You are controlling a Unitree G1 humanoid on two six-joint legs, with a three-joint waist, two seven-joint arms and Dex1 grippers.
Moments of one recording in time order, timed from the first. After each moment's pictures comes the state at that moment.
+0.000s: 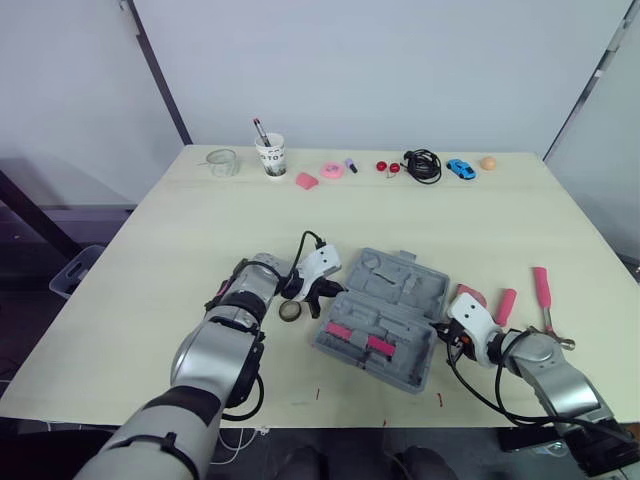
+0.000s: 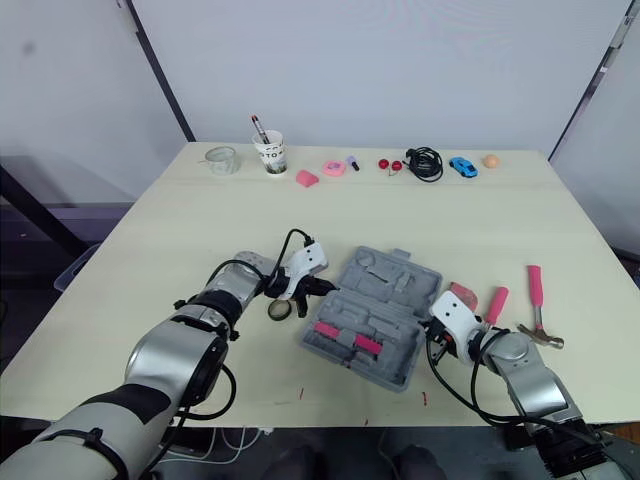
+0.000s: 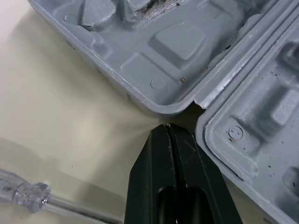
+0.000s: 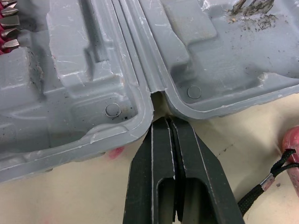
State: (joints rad) left arm -1.03 0.30 -0.17 1.32 0.24 -0.14 -1.07; right arm -0.17 -0.53 0.18 -0.02 0.06 0.43 0.71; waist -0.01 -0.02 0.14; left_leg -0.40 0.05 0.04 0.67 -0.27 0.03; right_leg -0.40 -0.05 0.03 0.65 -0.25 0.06
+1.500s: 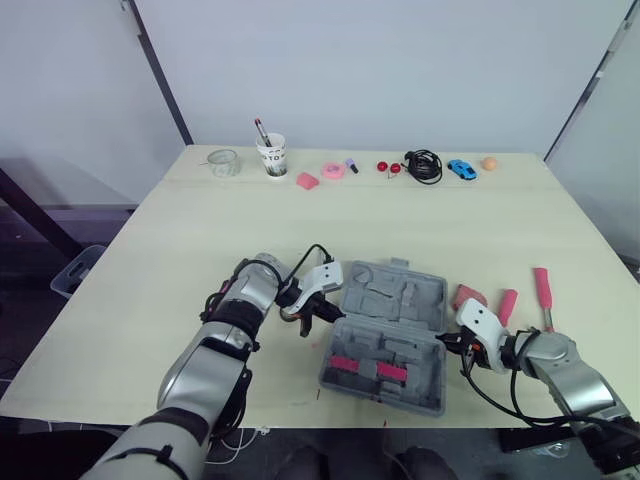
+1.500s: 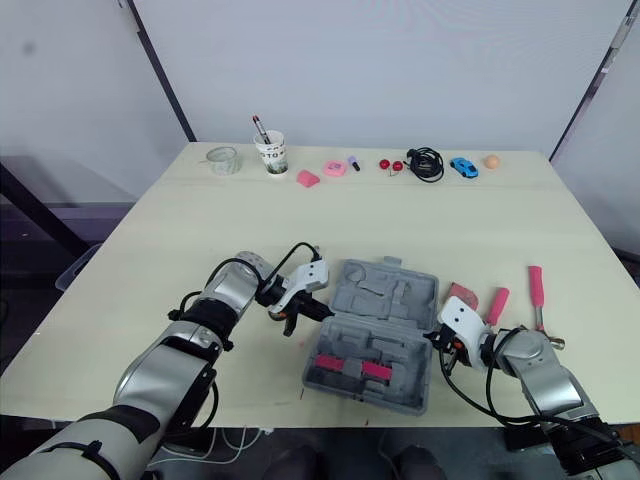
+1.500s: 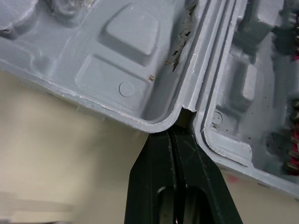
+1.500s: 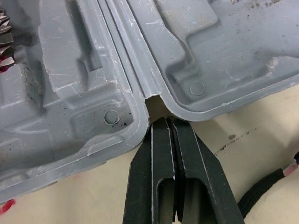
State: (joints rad) left arm -0.86 0.35 -0.28 0.87 0.26 0.15 -1.42; right arm -0.17 -0.61 0.17 0.01 0.09 0.40 0.89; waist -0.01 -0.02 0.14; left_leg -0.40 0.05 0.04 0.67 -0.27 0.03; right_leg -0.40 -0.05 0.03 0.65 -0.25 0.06
